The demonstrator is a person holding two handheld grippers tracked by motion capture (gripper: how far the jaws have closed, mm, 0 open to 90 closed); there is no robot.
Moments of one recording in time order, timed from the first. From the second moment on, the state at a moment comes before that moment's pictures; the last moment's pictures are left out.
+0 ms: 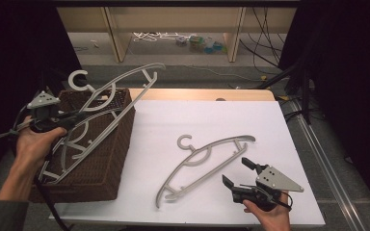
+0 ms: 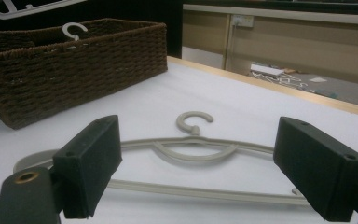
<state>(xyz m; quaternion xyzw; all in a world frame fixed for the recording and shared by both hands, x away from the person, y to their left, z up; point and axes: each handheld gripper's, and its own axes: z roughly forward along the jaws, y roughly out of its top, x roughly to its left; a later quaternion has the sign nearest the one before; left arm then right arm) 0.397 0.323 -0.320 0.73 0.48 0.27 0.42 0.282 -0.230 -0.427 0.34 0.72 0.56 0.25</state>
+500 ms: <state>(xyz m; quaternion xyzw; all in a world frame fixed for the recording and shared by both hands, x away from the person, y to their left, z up) 0.393 0.366 -0.338 0.71 0.51 0.29 0.39 0.282 -0.230 -0.428 0.34 0.72 0.56 0.25</state>
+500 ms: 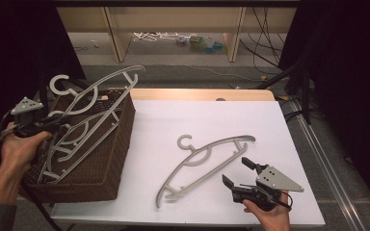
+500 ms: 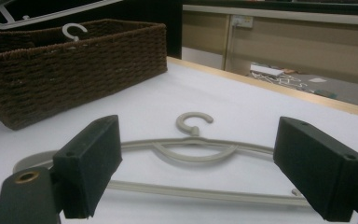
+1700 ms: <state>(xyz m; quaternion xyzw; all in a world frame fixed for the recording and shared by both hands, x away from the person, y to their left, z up) 0.375 0.416 -0.368 0.72 0.51 0.31 0.36 0.284 -0.229 -0.429 0.34 0.72 0.55 0.25</state>
